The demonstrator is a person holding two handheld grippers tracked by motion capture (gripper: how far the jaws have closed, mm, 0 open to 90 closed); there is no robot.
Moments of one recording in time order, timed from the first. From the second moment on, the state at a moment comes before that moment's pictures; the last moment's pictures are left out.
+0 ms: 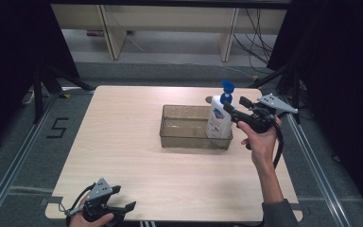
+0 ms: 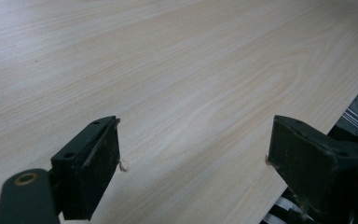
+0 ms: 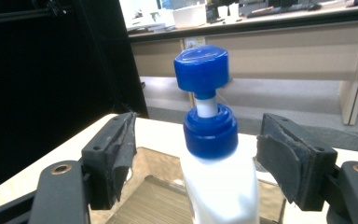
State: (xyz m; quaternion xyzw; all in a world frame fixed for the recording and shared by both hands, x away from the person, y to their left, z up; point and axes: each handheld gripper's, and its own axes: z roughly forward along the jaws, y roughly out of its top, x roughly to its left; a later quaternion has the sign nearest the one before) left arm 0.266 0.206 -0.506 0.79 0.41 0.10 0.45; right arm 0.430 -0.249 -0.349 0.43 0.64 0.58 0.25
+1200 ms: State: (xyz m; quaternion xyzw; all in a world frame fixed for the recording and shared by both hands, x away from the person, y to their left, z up) left arm 0.264 0.205 -0.503 0.79 0.40 0.10 0.45; right arm 0.398 -0.259 -0.365 0.44 0.66 0.57 0.22
